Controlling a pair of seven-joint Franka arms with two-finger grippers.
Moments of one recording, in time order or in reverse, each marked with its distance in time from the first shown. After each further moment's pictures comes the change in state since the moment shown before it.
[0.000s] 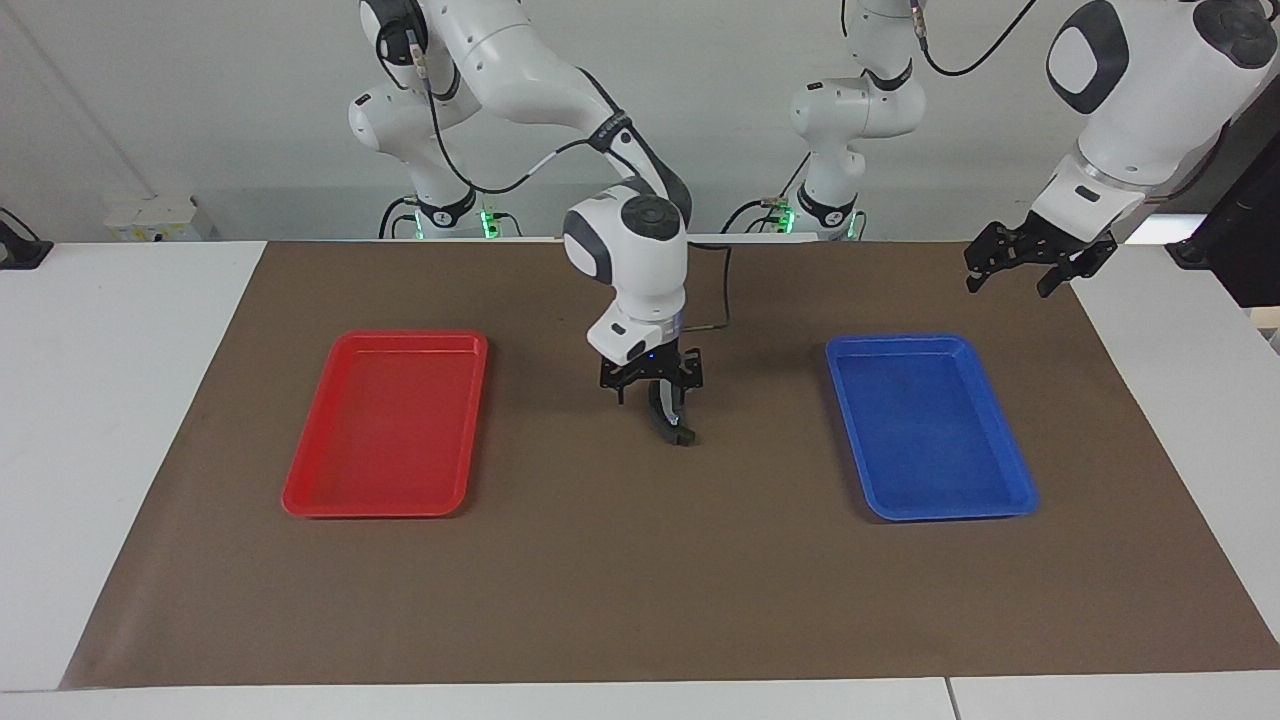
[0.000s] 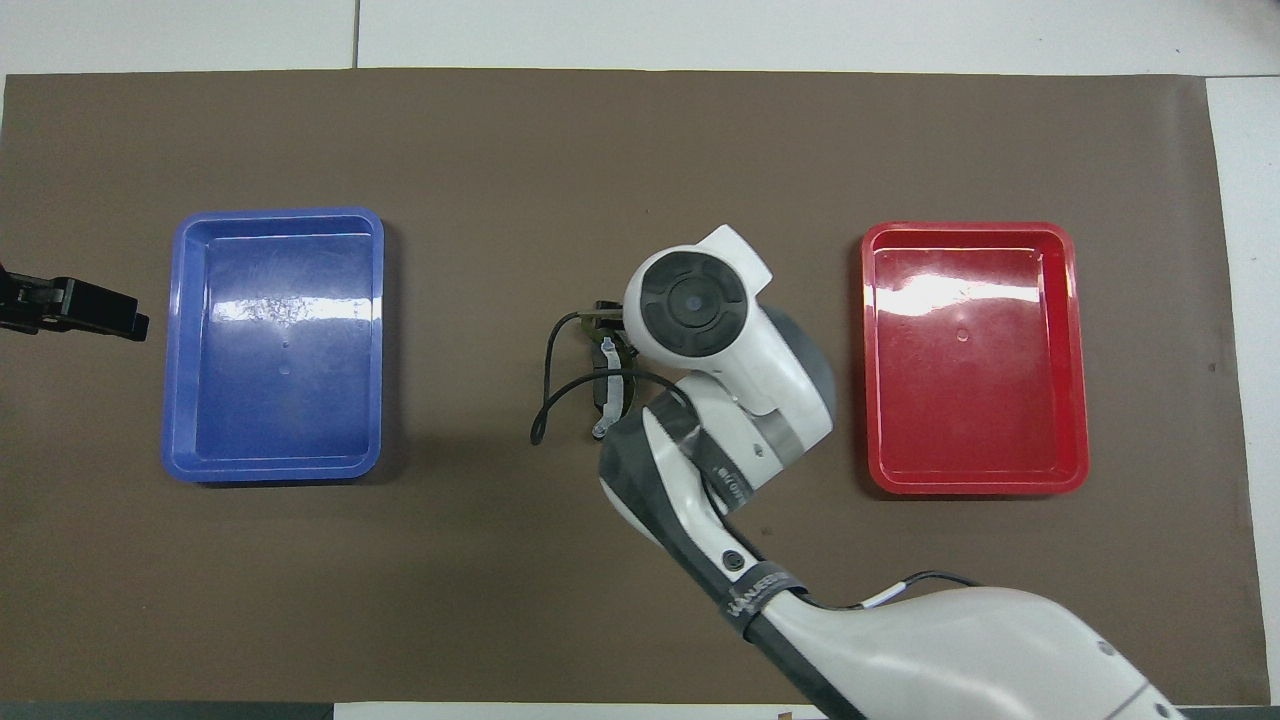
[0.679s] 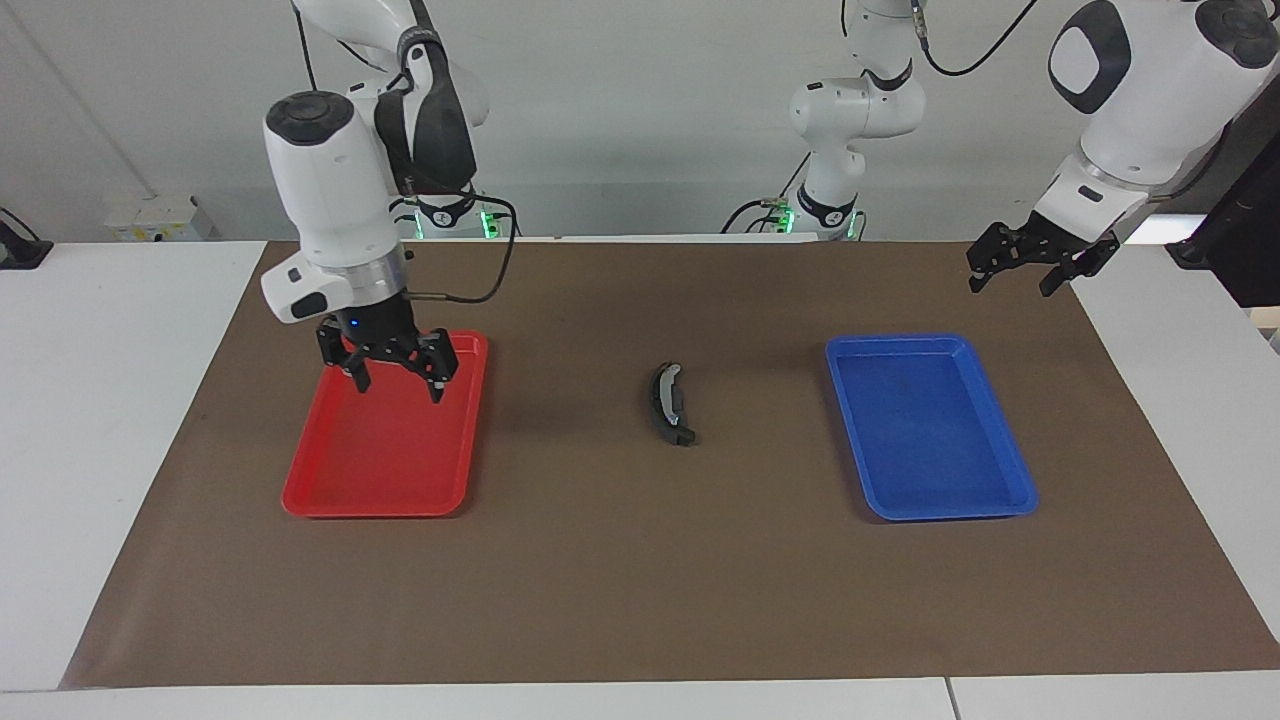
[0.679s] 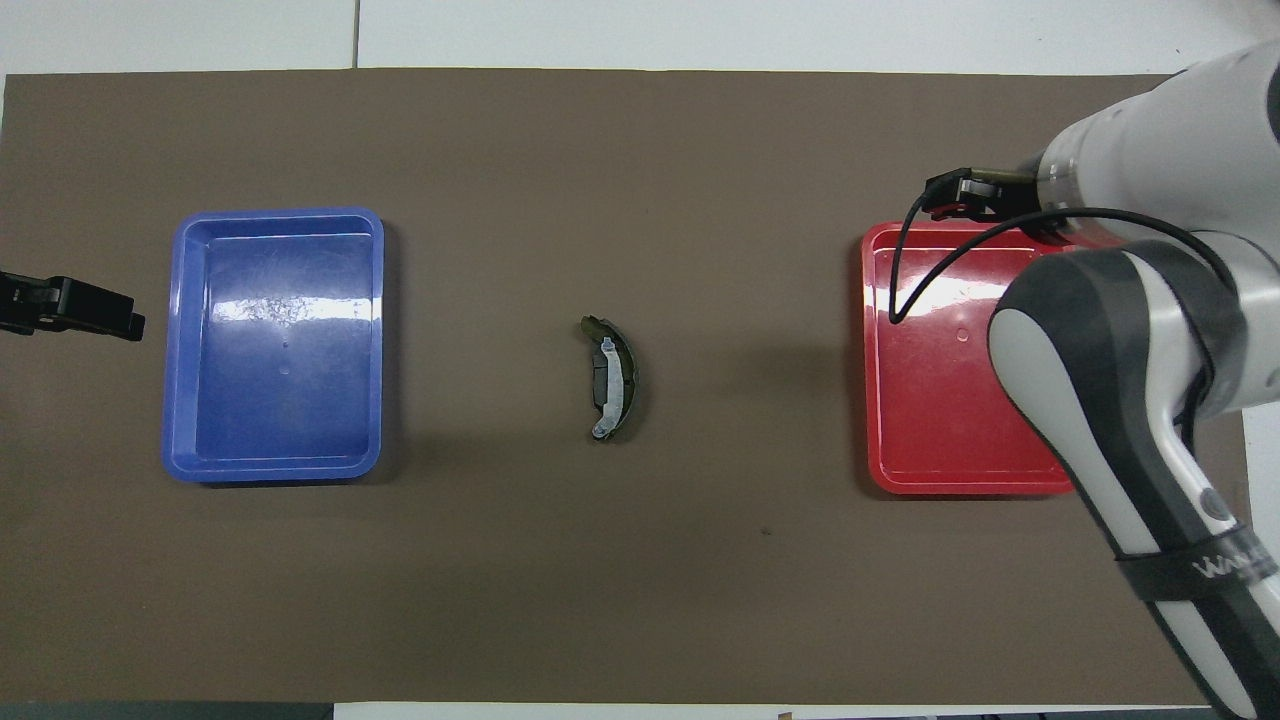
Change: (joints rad) left arm 0.001 0.000 0.003 0.000 0.004 0.000 -0.006; right arm -0.398 -0.260 -0.003 0.001 -0.001 -0.238 -0.349
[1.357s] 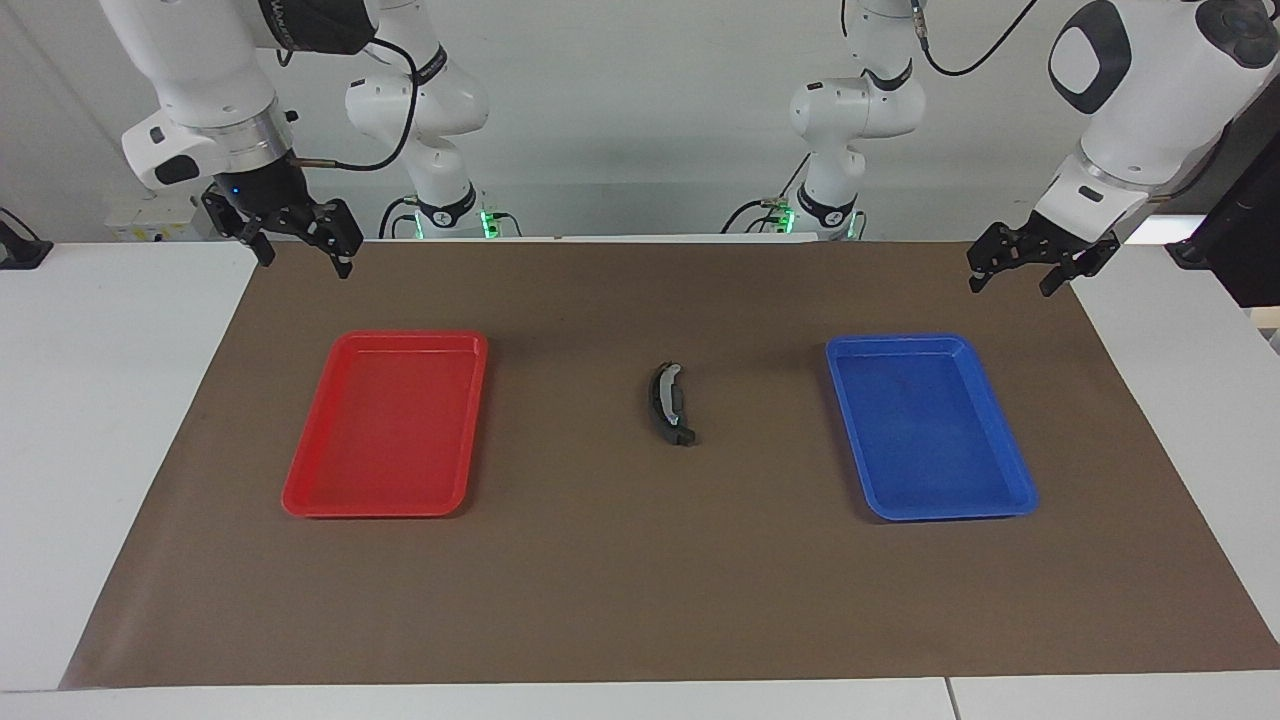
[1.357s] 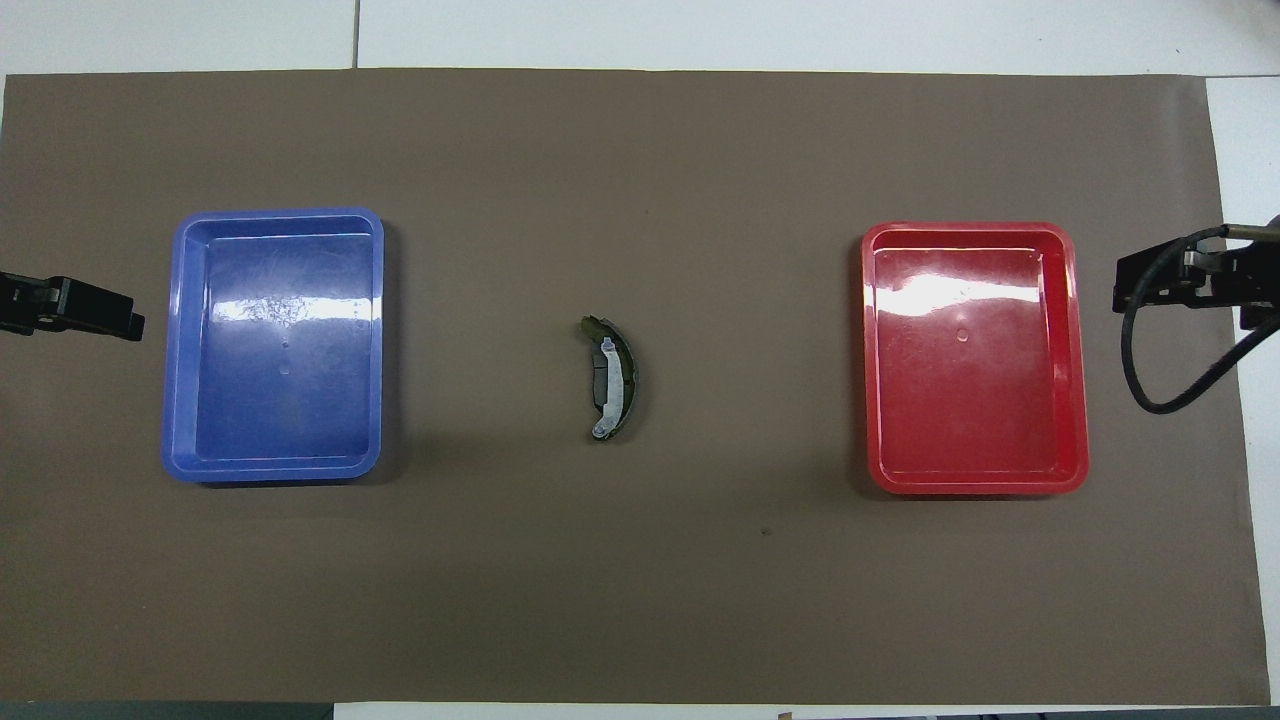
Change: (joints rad) left arm 0.000 0.000 0.000 0.000 0.000 0.000 -0.001; right arm -0.098 -0.124 0.002 0.118 0.001 -0.441 -0.133
